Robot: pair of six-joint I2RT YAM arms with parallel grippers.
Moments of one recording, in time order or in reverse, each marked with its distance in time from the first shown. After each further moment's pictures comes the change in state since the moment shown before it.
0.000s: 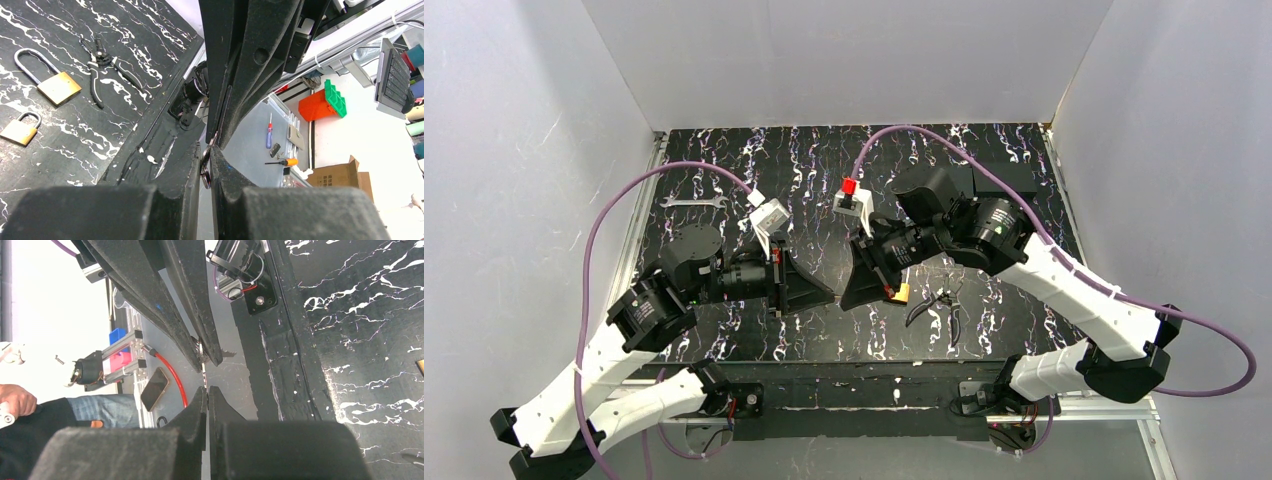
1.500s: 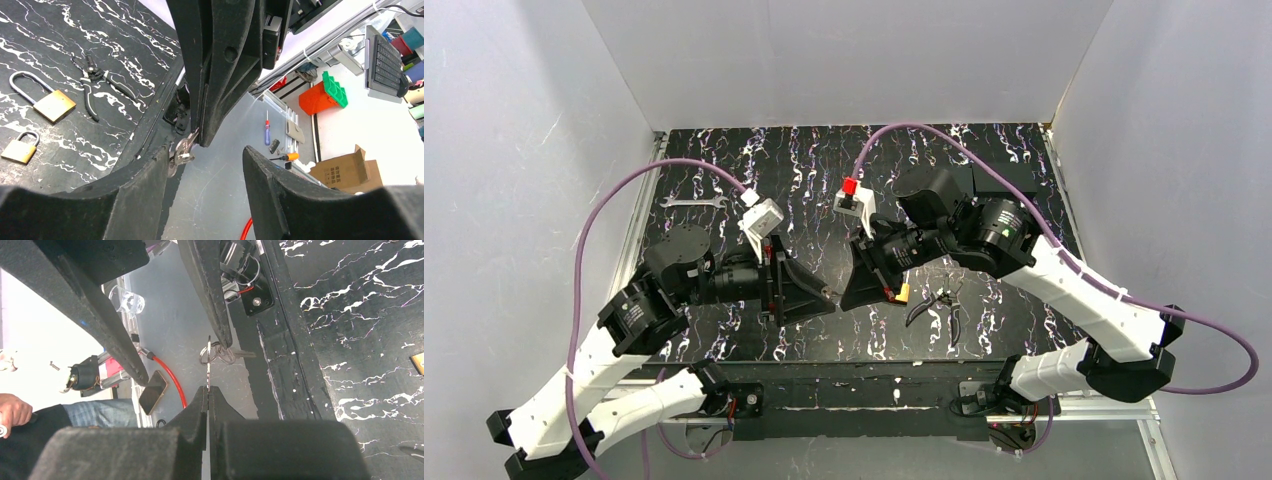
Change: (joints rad) left arm -0.013 -0.004 0.044 -0.006 0.025 0.052; right arm 0.044 -0.005 0.045 -0.029 0.065 0.026
